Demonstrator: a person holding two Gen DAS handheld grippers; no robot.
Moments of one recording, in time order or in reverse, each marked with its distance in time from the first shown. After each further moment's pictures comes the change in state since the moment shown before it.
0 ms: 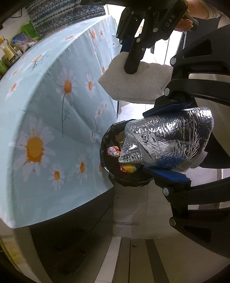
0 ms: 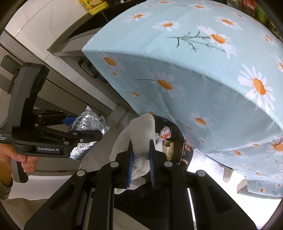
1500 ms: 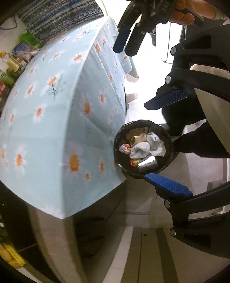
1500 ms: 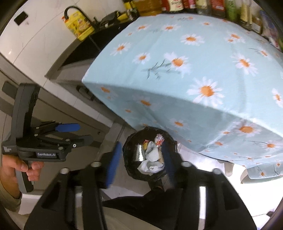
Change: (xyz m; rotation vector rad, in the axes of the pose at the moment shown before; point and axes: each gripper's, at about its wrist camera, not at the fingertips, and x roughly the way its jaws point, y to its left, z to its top) left arm -0.064 -0.038 0.003 0.068 -0.101 0.080; right arm -0.088 -0.017 -0.012 0.162 -0.159 -0.038
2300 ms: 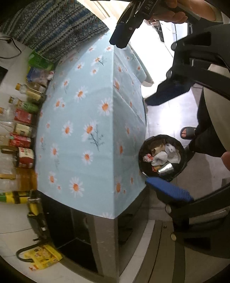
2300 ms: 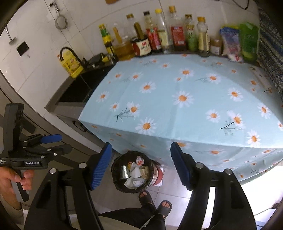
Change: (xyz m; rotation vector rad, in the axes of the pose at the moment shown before) left arm -0.106 -0.104 0.002 0.076 -0.205 0.053; right arm -0.151 -0.056 -0.014 0.051 -0.248 -0.072
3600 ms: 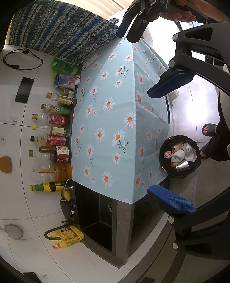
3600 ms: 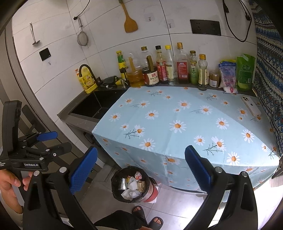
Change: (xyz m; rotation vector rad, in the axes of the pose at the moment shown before) left arm -0.084 -0.060 -0.023 -0.017 -0.240 0.116; right arm -0.091 0.008 -0.005 -0.112 -0.178 0.037
